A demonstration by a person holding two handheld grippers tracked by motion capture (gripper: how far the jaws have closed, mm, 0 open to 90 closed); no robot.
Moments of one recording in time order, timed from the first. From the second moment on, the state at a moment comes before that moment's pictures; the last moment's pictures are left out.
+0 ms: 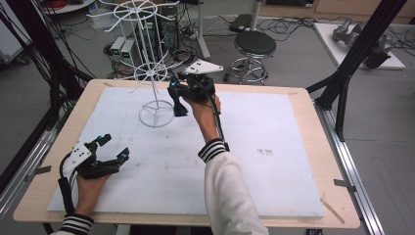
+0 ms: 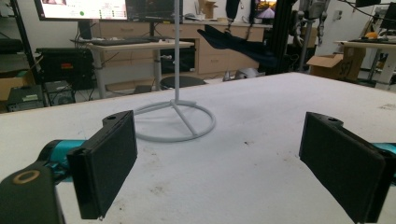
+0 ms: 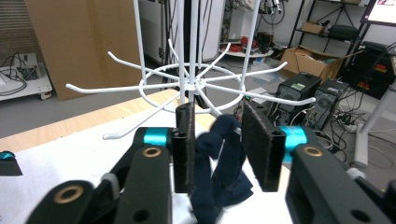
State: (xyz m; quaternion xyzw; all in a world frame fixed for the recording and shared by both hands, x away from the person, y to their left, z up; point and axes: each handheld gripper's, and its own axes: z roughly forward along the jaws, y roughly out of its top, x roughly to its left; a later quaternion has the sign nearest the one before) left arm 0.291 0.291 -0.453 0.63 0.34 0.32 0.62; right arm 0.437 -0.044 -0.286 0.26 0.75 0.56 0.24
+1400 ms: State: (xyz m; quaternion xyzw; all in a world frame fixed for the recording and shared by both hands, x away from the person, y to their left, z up) left arm 0.288 0.289 -0.454 0.63 0.34 0.33 0.62; right arm 0.259 -0.290 -0.408 0.36 0.64 0.58 0.36
